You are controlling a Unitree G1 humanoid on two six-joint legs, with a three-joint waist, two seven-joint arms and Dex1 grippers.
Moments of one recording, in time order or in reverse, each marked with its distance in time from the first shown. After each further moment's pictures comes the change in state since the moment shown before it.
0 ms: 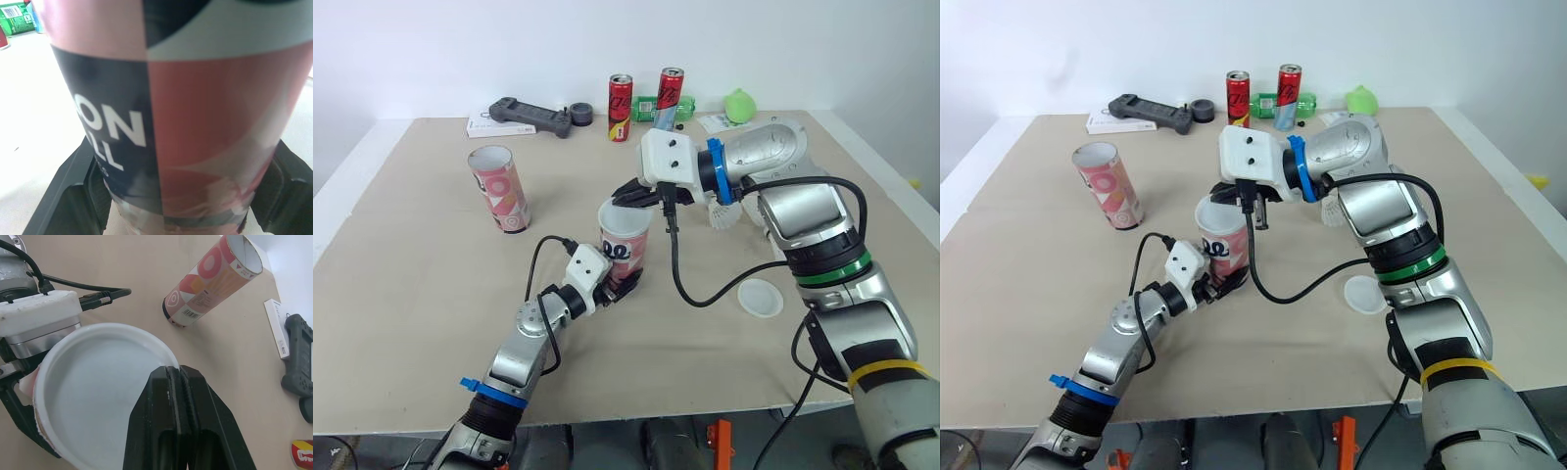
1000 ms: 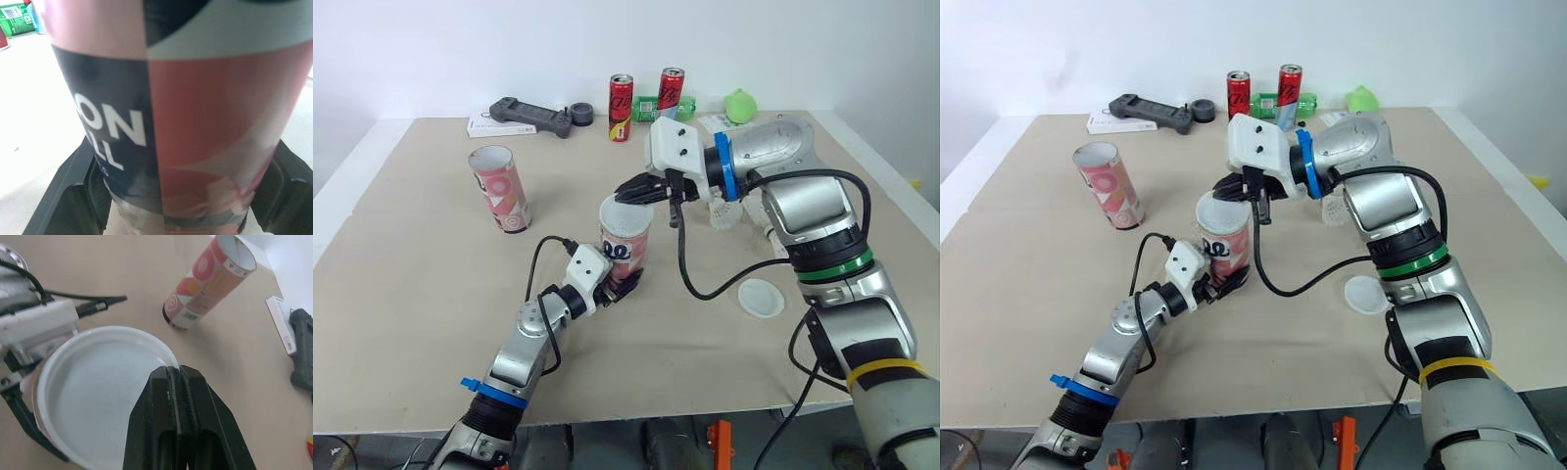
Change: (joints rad) left arm 0.000 -0.002 0.000 0.004 0.000 -0.006 -0.002; right arm -0.008 -0.006 -0.033 0.034 0.038 0.036 0.022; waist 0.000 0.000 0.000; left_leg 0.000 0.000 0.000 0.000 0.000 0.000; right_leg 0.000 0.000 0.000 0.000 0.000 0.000
